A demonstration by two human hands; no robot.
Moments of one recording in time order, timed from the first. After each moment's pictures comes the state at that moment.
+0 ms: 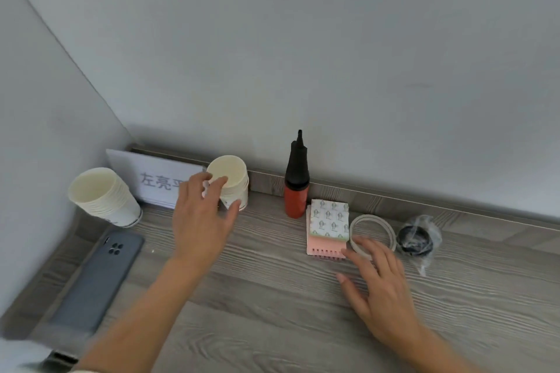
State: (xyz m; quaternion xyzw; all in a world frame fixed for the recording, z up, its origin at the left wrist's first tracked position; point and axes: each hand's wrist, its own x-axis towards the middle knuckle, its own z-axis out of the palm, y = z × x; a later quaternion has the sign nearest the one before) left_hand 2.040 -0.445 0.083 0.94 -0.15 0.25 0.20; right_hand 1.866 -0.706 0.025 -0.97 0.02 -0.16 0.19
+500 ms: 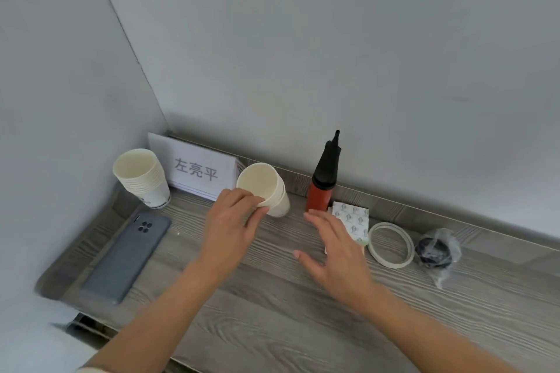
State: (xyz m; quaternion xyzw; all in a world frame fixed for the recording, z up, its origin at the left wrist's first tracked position) left_hand 2.011 -0.429 0.077 0.88 -0.23 0.24 0.35; right_hand 1.932 -0.631 0.064 -0.95 -0.06 -0.09 0.29
